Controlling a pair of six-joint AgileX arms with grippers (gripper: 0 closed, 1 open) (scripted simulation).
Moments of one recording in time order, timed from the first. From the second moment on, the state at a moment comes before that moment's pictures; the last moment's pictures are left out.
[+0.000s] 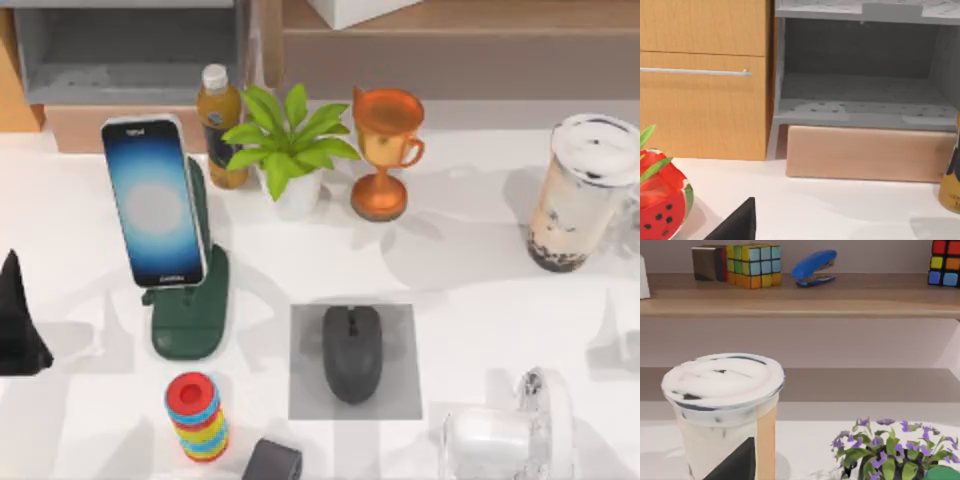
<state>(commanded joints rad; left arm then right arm) -0.08 0.09 0.05 -0.02 -0.06 -0.05 0.00 0.00 0.00 0.00 0.00 0.00</state>
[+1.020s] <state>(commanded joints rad) 0.00 0.00 0.00 0.00 0.00 0.00 0.15 0.29 -0.01 0.32 0.08 0.02</state>
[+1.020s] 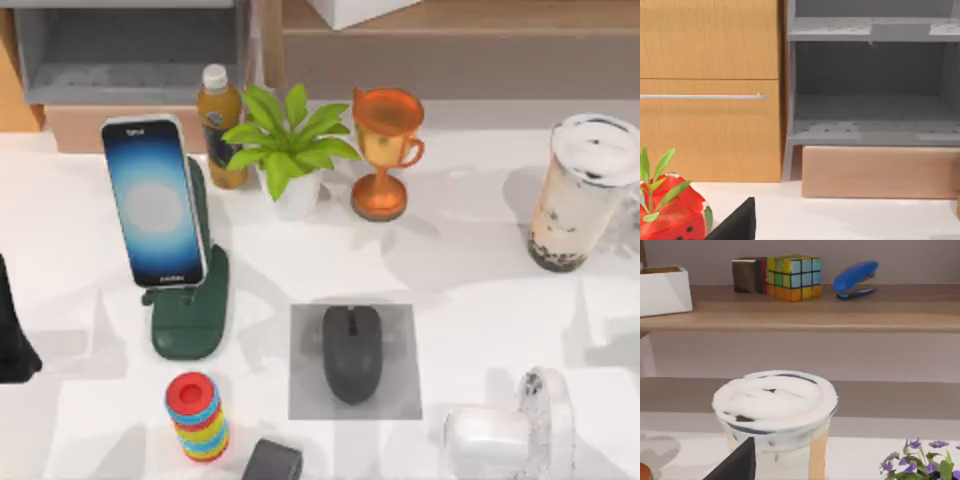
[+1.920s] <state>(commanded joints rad) 0.00 0.00 0.00 0.00 0.00 0.00 0.42 1.75 0.16 1.42 0.37 0.08</state>
